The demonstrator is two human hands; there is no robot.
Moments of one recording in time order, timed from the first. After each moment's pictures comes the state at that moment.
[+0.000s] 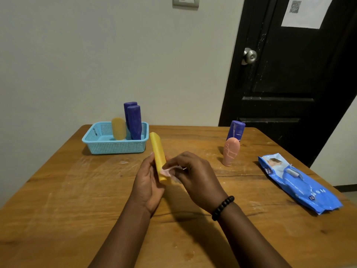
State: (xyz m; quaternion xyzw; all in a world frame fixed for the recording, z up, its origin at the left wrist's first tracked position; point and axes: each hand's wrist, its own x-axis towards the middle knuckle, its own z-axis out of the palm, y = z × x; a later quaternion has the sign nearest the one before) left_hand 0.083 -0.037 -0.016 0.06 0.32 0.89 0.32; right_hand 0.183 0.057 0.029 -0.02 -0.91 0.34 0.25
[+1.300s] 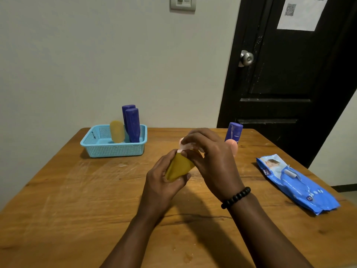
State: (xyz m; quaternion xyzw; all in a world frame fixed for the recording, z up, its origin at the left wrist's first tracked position) left_hand 0.107 -0.037 -0.021 0.38 0.70 0.61 -0.03; right_hand 0.193 0.075 0.064 -0.03 -0.89 0.20 0.42
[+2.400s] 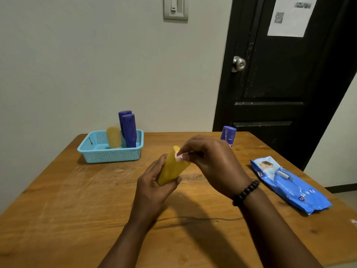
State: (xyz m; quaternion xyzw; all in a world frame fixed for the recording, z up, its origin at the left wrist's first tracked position) left_hand 0.109 -0.043 -0.019 0.37 0.68 0.63 -0.03; right_hand 0.217 0.079 0.095 -0.03 -0.93 0.23 0.29
